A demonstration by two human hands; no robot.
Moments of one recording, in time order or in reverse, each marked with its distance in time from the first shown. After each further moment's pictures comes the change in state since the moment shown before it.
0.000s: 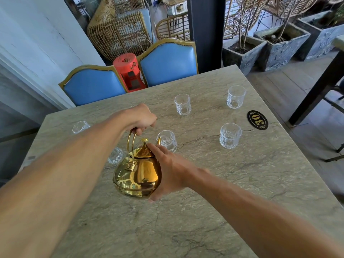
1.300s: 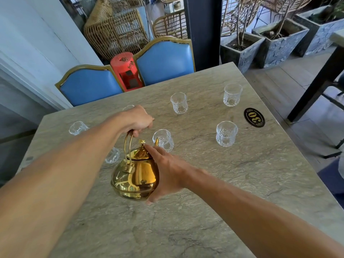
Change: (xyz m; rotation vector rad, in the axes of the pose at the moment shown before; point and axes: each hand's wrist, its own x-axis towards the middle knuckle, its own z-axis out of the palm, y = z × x) left_hand 0.006 -0.002 0.009 -0.044 0.000 -0.018; right_hand -0.008 0.005 0.000 0.025 -0.032 0.007
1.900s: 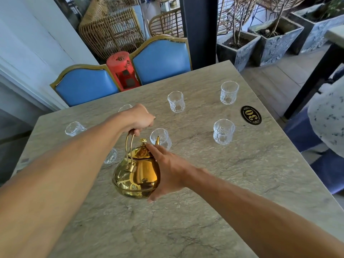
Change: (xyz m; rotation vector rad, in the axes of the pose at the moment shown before) left_hand -0.002 0.008 0.009 0.023 0.016 0.036; right_hand -0.003 0.010 0.002 -0.030 0.012 0.009
